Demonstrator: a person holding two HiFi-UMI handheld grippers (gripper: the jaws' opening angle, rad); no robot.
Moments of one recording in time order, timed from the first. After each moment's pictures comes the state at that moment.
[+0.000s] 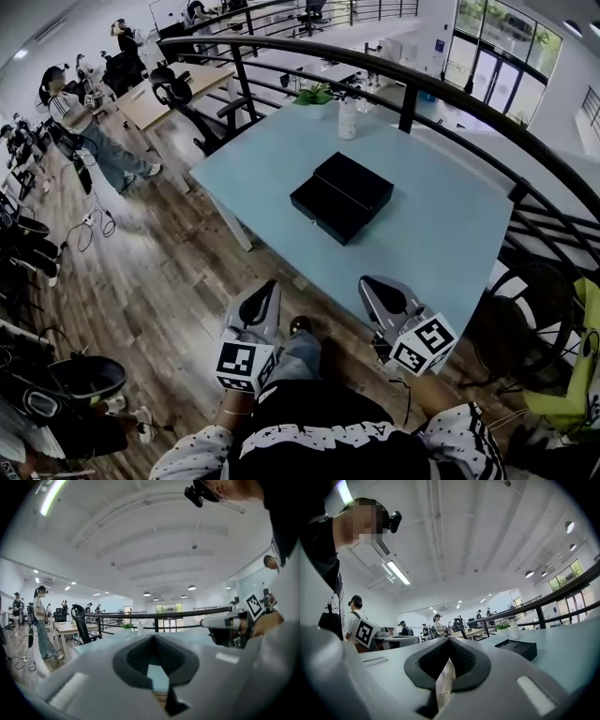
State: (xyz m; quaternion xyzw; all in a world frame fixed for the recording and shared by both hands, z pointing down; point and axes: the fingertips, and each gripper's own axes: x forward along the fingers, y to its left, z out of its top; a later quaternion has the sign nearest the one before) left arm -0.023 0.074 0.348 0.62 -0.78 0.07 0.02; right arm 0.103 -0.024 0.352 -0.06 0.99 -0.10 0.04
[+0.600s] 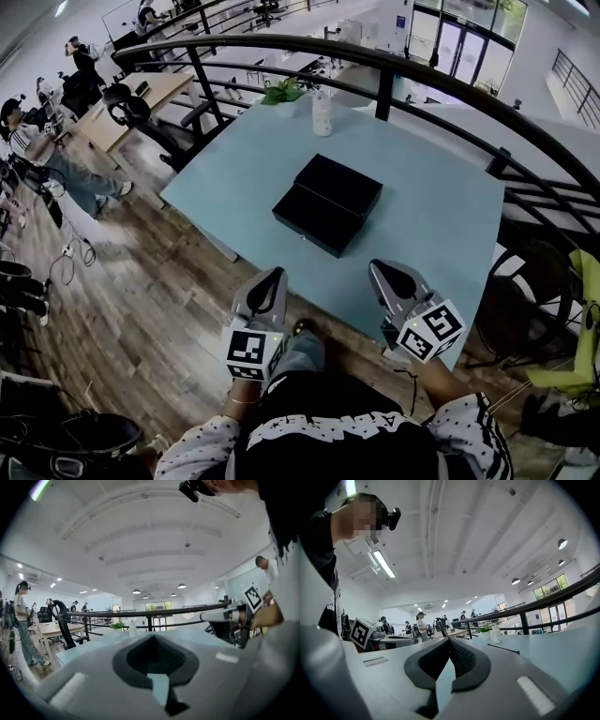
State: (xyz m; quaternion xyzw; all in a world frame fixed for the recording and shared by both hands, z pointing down) left arm -0.090 -0.039 0.367 0.68 -0.72 0.09 0.02; right arm 0.052 -0.122 0.358 -0.16 0.98 -0.09 0.02
